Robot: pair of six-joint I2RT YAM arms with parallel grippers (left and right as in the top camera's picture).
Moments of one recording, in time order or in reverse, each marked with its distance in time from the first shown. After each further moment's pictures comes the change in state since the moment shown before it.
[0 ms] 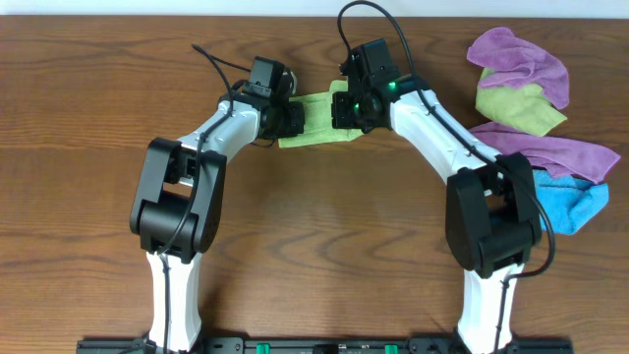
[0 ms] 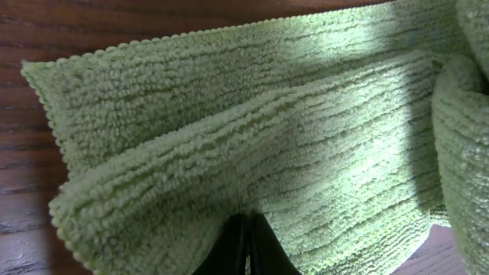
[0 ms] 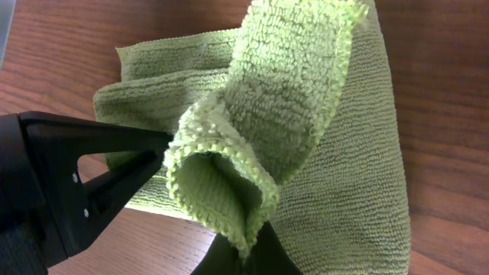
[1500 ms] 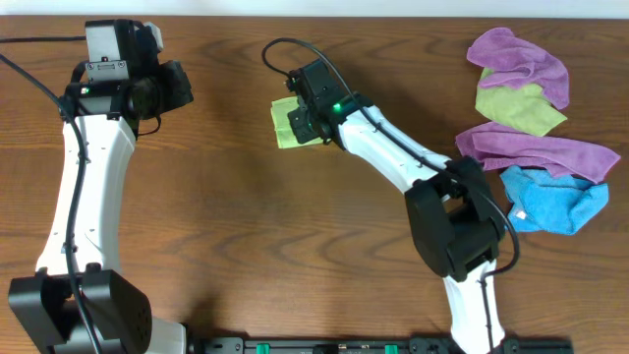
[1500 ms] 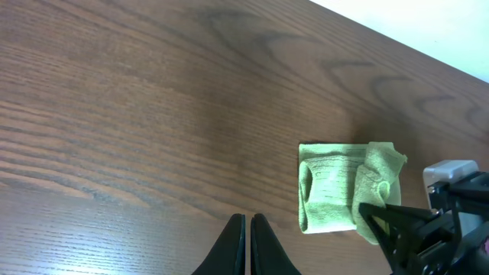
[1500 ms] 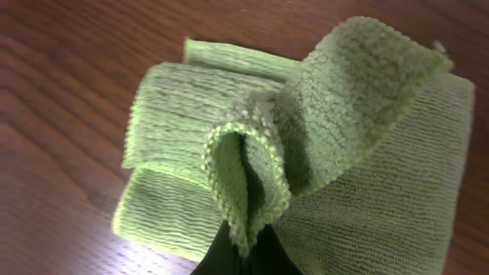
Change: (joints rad) left arm 0.378 -0.556 0.001 -0.370 -0.096 0.084; right arm 0.205 0.072 0.047 0.105 0.263 -0.195
